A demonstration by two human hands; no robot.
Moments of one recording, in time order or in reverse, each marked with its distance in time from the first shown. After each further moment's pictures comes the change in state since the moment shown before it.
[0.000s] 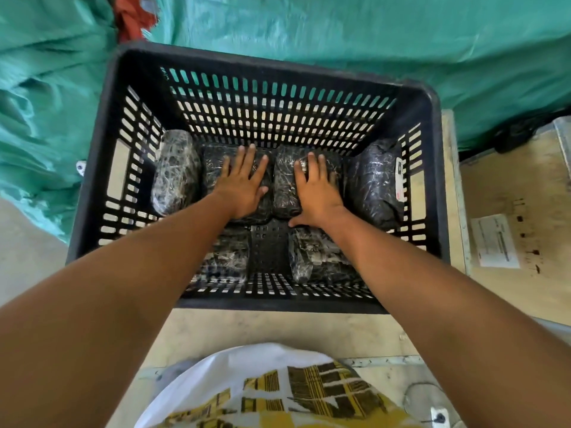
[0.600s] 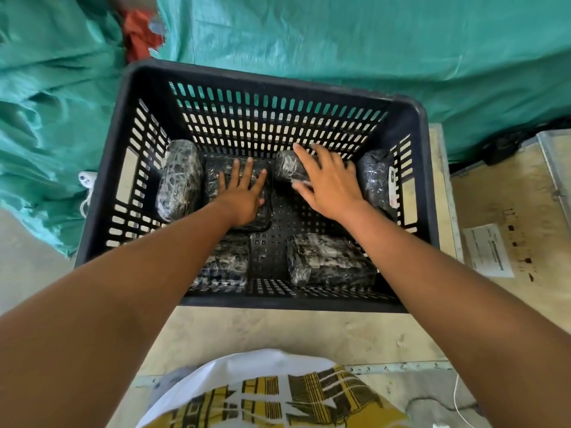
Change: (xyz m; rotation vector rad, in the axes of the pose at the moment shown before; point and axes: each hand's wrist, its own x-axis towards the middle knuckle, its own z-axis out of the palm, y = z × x) left_hand -0.006 0.001 0.000 -0.113 -0.120 -0.049; right_hand -0.020 0.028 -0.044 -0.002 0.371 -0.080
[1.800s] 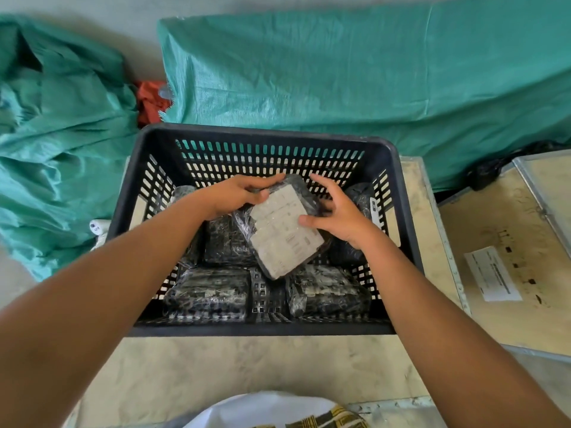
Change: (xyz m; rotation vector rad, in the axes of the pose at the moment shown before) left_hand -0.031 0.013 -0.133 -0.969 -0.178 0.168; right_hand -0.024 0.030 -0.028 1.328 -0.155 0.228
